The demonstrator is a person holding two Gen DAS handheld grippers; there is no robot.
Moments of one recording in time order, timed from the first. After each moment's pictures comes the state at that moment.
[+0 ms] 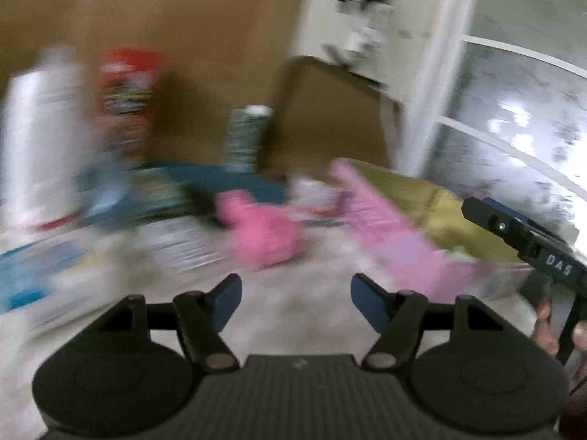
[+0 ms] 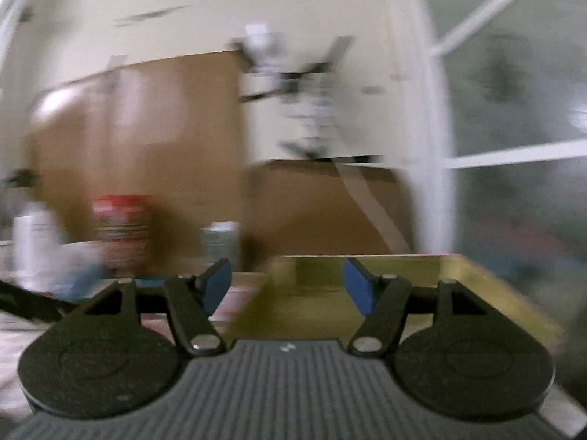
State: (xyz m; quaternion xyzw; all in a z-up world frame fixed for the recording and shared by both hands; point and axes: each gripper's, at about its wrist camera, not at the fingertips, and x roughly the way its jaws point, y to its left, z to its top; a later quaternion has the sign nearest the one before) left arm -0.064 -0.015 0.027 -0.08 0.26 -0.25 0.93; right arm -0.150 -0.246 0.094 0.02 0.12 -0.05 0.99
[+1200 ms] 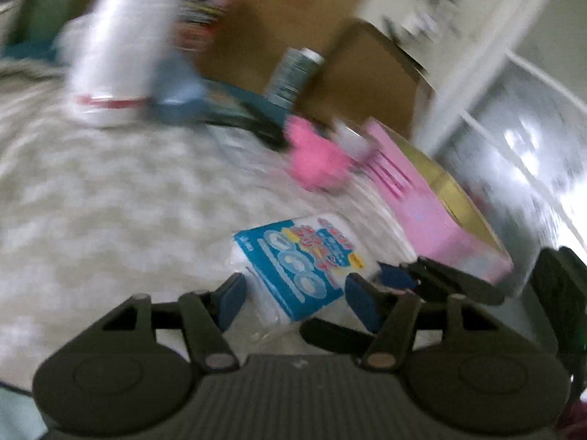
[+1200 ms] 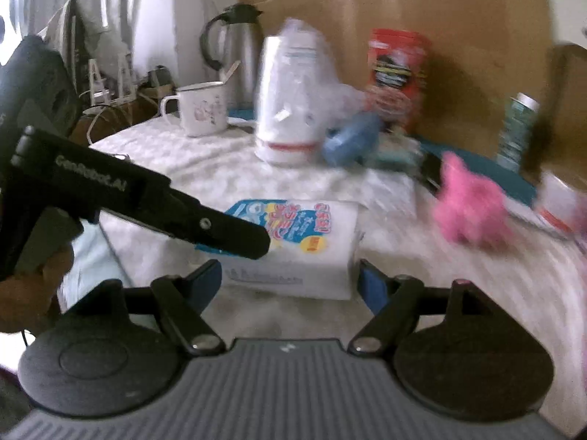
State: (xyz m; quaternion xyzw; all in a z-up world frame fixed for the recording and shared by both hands) left arm -0.070 0.020 0.007 -0.16 0.37 -0.29 0.87; right arm -0.089 -0.108 0.036 0.00 0.34 0.21 0.92
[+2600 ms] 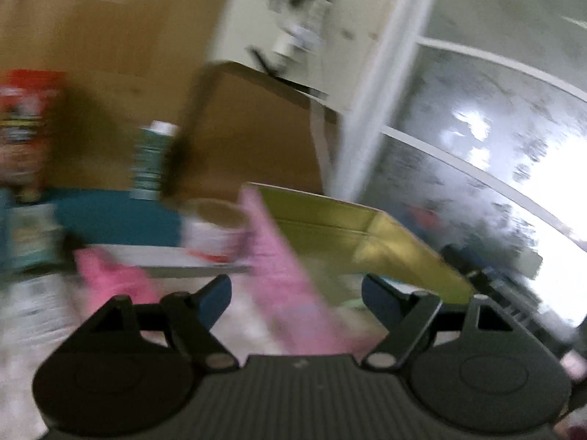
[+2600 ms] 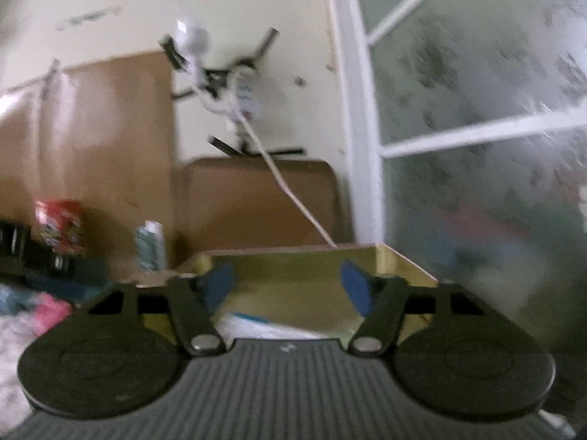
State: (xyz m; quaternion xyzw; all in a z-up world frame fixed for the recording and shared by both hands) left arm -0.027 -0.124 0.064 -0.10 0.24 -0.33 0.91; right arm -0.172 -0.304 0.092 0.03 0.09 -0.18 0.98
